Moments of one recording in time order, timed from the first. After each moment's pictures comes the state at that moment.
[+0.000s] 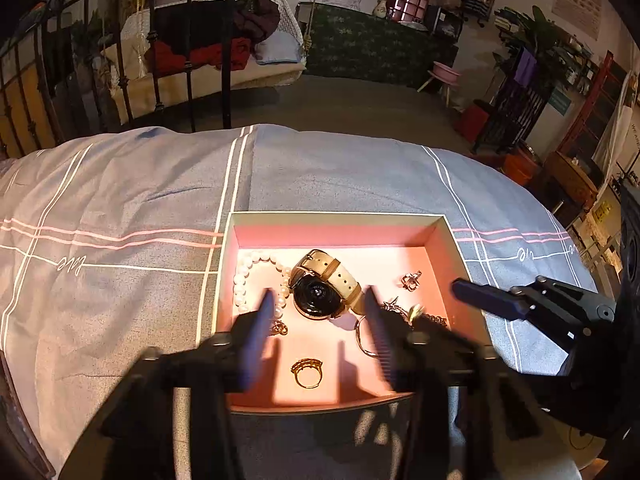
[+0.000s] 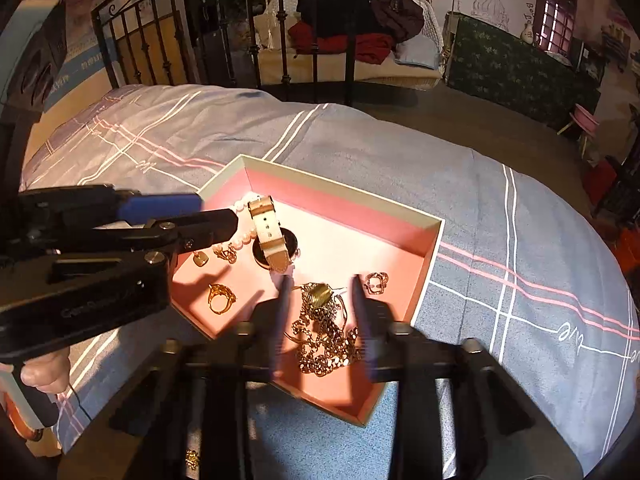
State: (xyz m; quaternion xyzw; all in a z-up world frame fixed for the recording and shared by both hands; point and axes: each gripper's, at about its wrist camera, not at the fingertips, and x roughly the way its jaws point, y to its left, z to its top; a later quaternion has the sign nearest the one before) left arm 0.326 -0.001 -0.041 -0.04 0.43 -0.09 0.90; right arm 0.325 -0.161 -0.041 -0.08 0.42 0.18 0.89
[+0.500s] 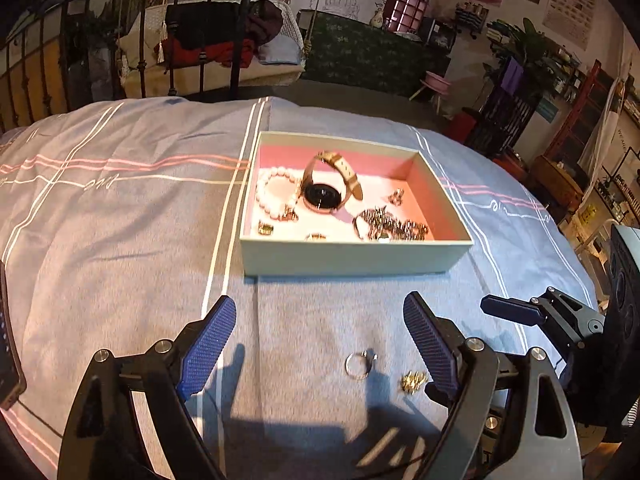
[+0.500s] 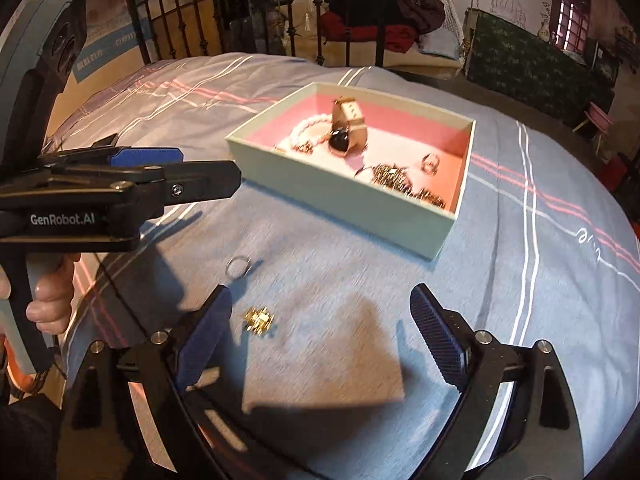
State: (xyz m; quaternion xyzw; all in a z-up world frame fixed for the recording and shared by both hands) left arm 0.208 0.025 -0.067 -0.06 0.42 -0.11 0.90; right arm 0.197 -0.161 -0.068 -0.08 0.44 0.23 0.87
